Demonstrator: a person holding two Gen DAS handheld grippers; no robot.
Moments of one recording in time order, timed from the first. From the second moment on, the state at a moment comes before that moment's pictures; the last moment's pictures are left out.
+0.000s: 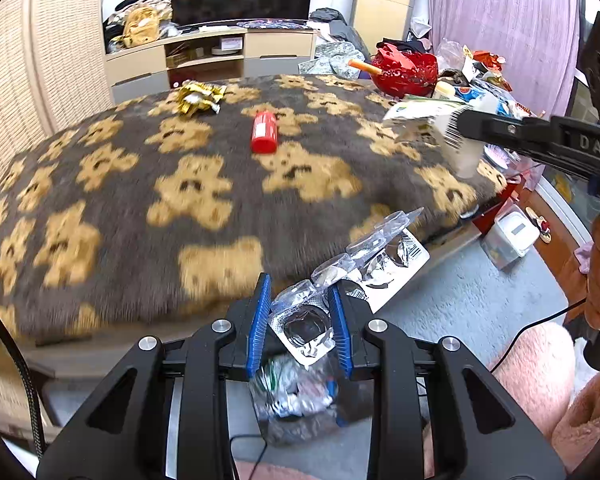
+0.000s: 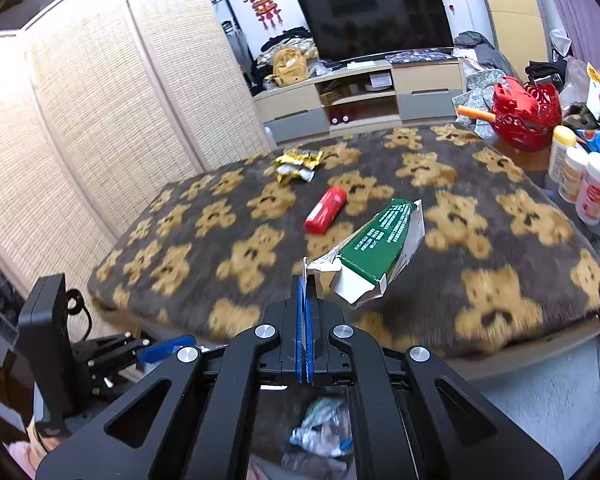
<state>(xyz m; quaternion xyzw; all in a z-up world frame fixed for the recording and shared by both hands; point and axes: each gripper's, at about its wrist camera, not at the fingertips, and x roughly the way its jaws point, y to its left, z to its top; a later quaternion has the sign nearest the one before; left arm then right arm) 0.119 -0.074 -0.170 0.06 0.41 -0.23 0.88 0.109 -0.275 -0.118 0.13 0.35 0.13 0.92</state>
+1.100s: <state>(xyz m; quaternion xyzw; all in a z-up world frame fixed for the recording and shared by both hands) 0.102 -0.052 -0.348 0.02 0.58 -0.16 0.80 0.080 -0.220 -0.310 0.18 0.55 0.17 0.80</state>
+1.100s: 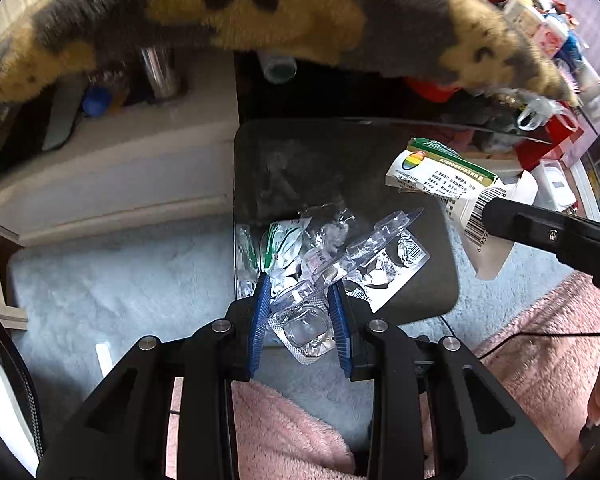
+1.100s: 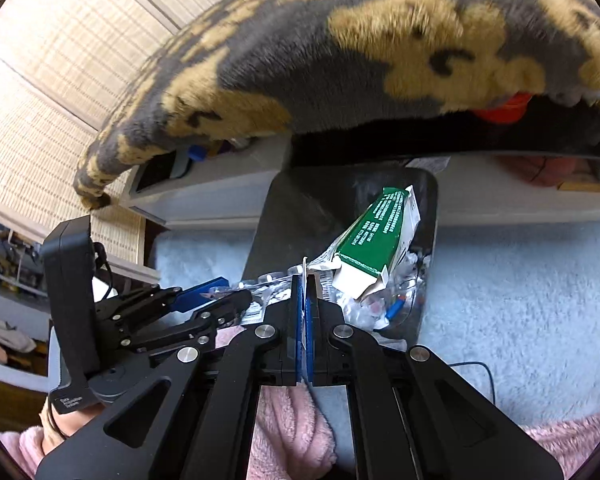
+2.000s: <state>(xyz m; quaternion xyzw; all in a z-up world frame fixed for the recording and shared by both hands) 0.091 -0.032 -0.292 -0.01 0.54 -0.16 0.83 0.090 -0.241 -0.278 0.10 0.52 0.07 0.84</state>
